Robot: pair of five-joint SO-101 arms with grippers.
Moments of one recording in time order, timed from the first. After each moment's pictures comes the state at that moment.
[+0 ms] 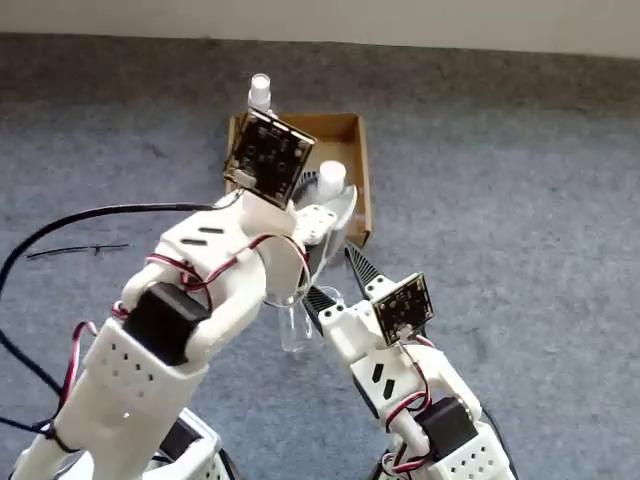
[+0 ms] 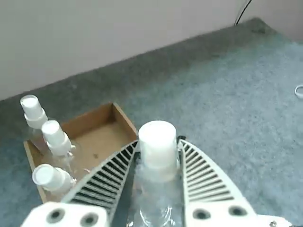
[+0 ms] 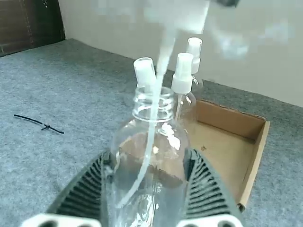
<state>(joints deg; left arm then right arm) 30.8 -46.9 25.5 53.5 8.7 -35.4 -103.9 90.9 28.5 3.0</state>
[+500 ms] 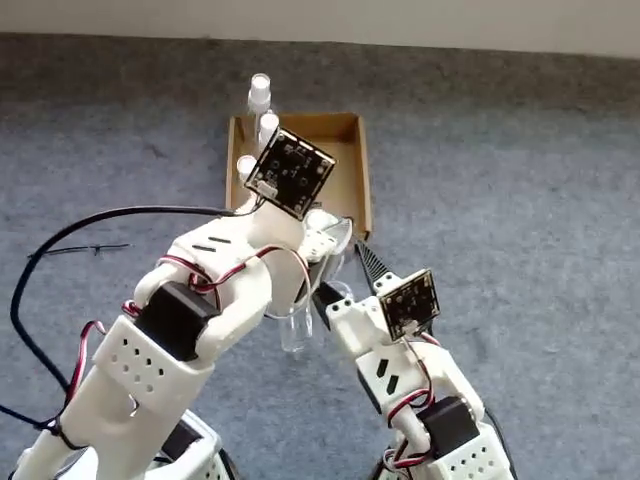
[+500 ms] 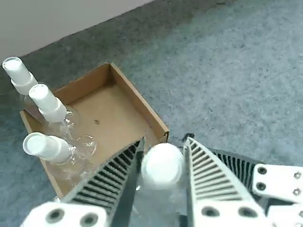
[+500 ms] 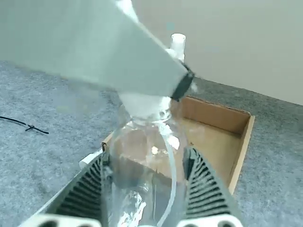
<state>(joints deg) 30.7 -46.9 29.8 59.5 5.8 -31.6 -103.9 91.0 28.5 3.0</state>
